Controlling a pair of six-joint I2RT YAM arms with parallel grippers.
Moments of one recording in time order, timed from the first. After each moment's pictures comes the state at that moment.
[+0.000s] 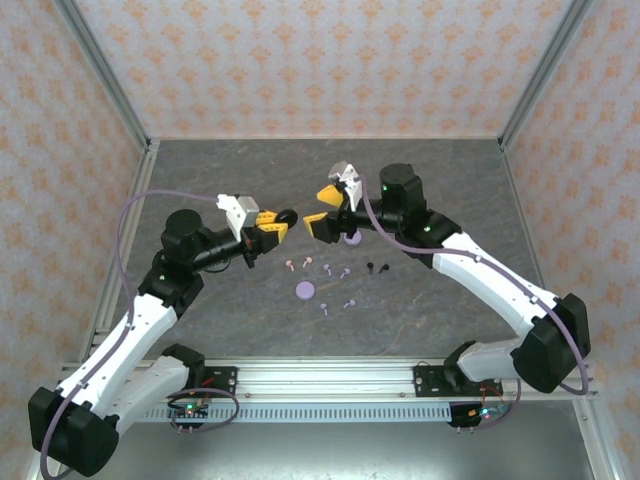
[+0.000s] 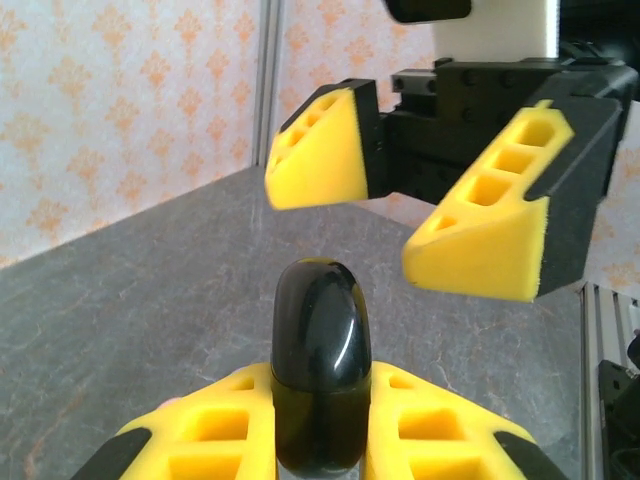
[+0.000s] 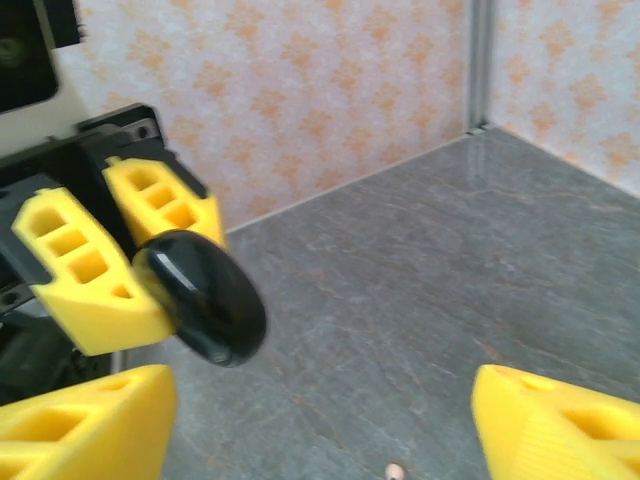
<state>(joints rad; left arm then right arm) -0.32 0.87 0.69 0.05 0.66 -0.03 0.63 1.32 1.12 -0.10 -0.64 0.01</state>
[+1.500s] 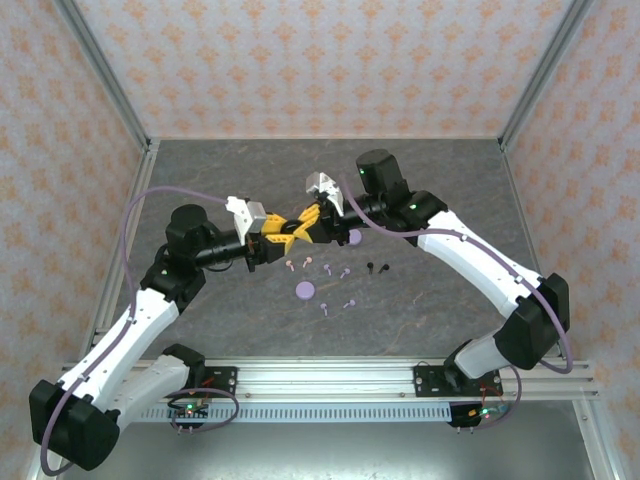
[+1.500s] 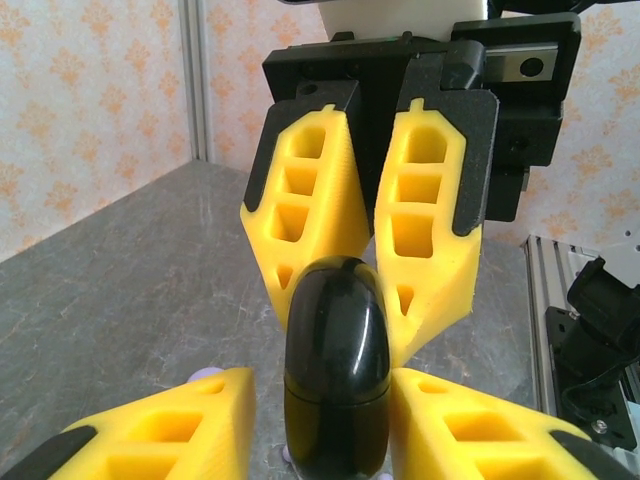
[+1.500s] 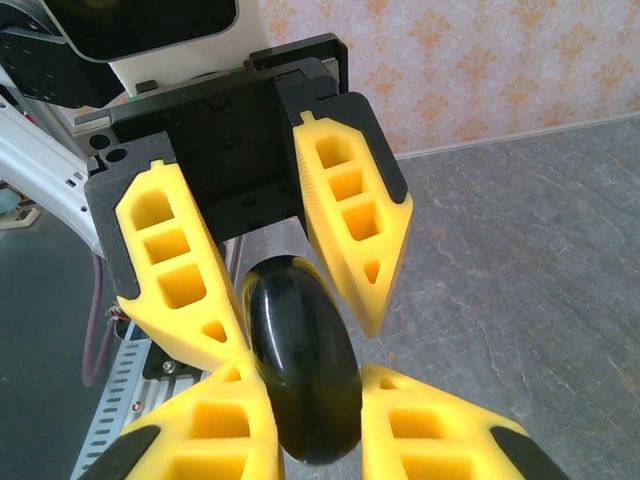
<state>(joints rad) -0.33 0.91 0.73 0.00 0.79 0.04 0.66 1.47 1.36 -0.45 -0.89 -0.28</state>
